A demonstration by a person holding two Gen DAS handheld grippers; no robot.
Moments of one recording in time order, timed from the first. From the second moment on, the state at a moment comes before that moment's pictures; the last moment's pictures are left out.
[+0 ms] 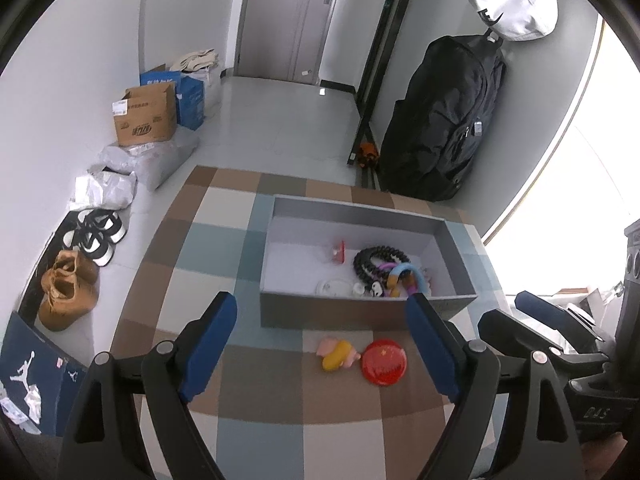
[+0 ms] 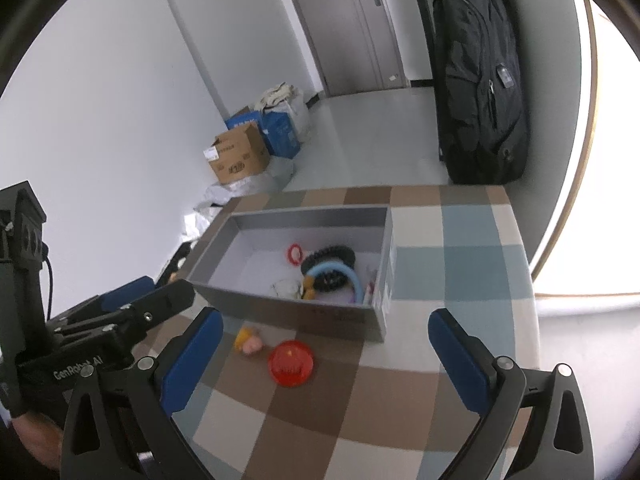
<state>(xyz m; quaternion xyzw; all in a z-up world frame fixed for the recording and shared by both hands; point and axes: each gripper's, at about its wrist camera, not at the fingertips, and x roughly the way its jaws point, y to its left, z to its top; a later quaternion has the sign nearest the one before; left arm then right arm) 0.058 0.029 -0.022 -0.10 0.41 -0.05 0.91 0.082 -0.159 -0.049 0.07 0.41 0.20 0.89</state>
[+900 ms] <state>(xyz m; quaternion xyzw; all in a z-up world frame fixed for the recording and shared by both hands) 0.040 0.061 -0.045 -0.14 0.45 -0.01 0.88 0.071 -0.117 -0.105 -0.01 0.49 0.21 0.85</state>
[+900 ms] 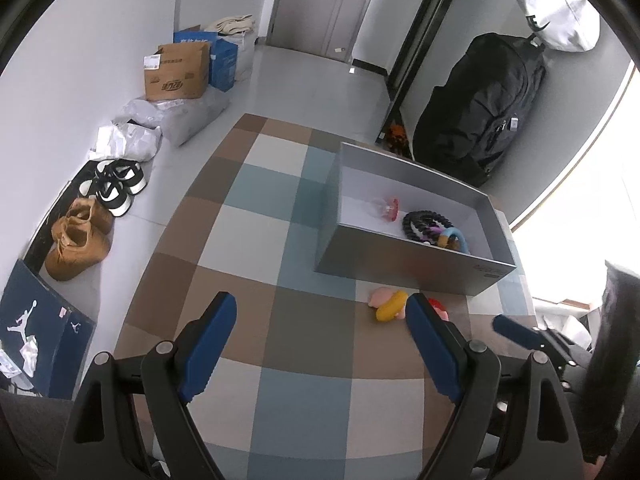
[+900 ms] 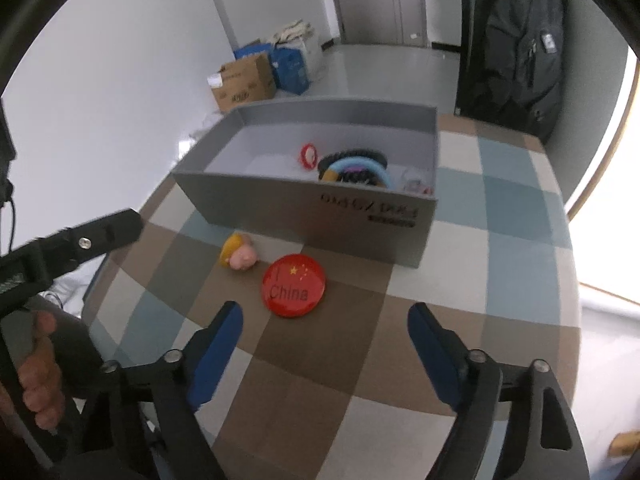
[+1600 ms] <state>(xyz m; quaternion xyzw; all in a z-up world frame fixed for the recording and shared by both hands) 0.041 0.073 -0.050 -0.14 0.46 -0.01 0.88 0.088 -0.070 -0.117 -0.10 0.48 0.21 0.85</state>
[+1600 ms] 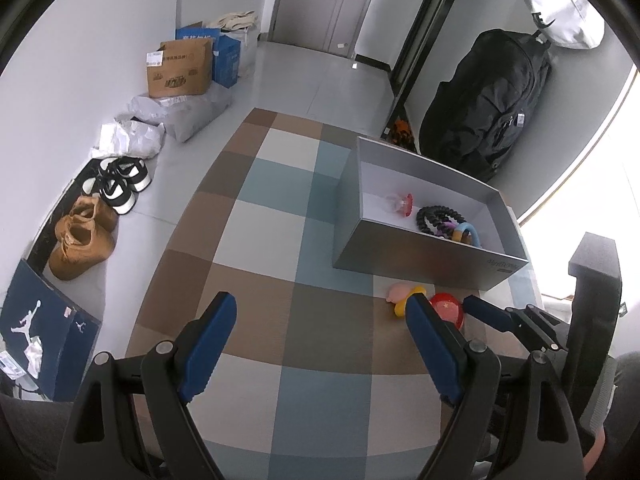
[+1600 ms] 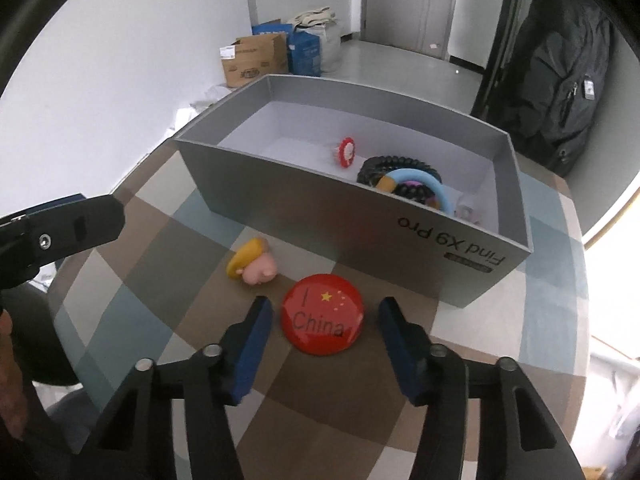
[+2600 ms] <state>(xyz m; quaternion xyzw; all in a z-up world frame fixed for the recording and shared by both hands) 0.058 0.037 -0.061 -0.12 0.49 -0.05 0.86 0.085 -0.127 -0.091 0.00 0.47 0.22 0.86</state>
